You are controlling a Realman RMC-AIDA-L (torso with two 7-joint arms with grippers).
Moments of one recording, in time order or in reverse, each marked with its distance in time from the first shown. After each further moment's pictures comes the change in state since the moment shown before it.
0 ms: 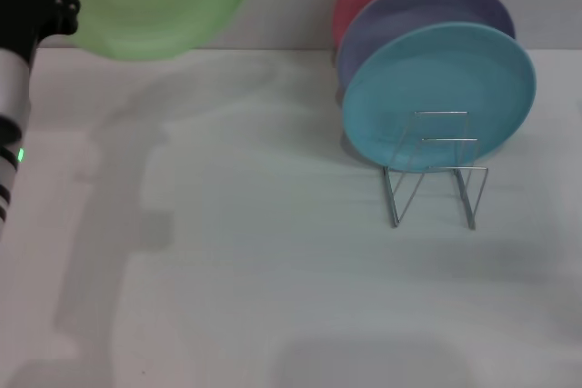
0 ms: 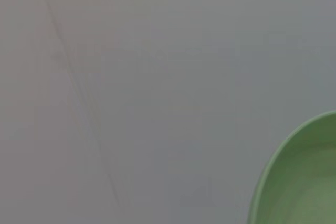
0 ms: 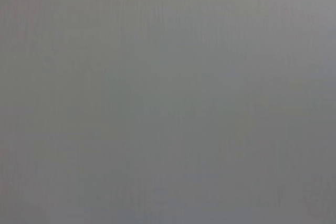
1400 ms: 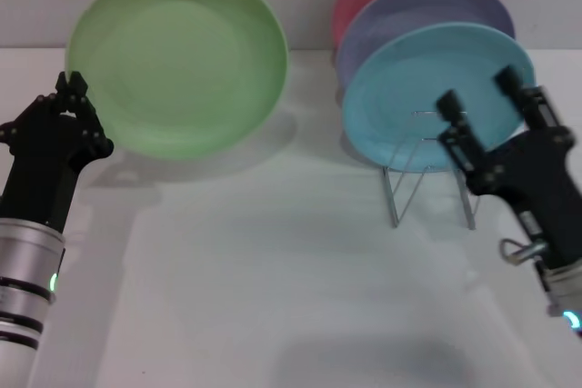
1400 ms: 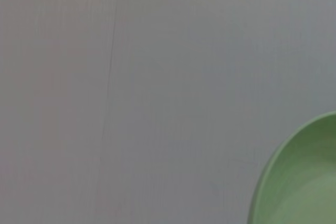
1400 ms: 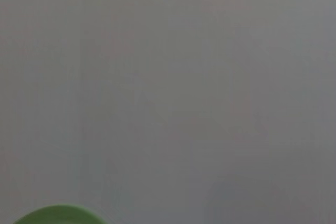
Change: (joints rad) left arm -0.098 -0.017 0.261 -0.575 0.018 0.446 -0.759; right arm -0.193 0.026 -0.712 0.303 0.000 -0.082 0.002
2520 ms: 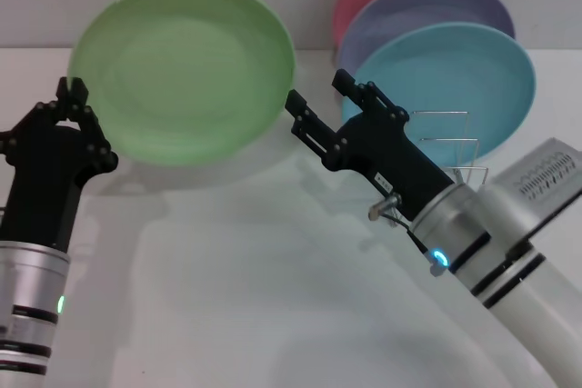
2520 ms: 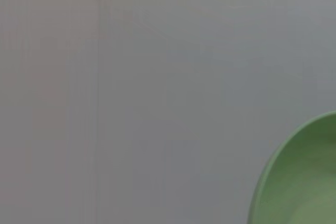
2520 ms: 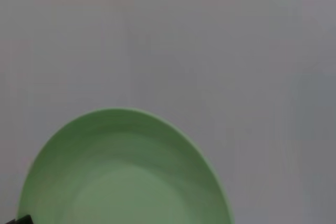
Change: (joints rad) left arm -0.001 -0.001 0.141 -0.026 -0.101 0.152 0.141; right arm 0.204 0.006 0.017 0.157 0.009 0.459 0.058
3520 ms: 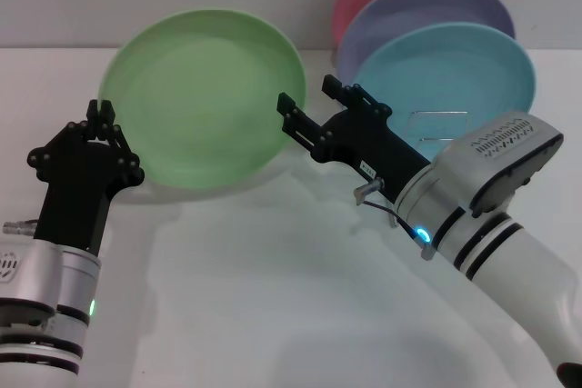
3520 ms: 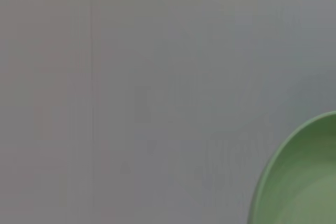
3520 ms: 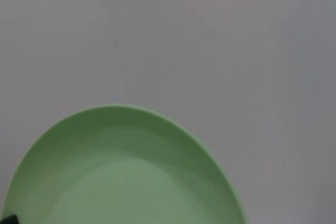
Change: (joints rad) left arm -0.064 0.000 0.167 0.033 -0.290 -0.036 0.150; right arm 0.073 0.000 0.052 -0.021 0.003 0.181 0.030
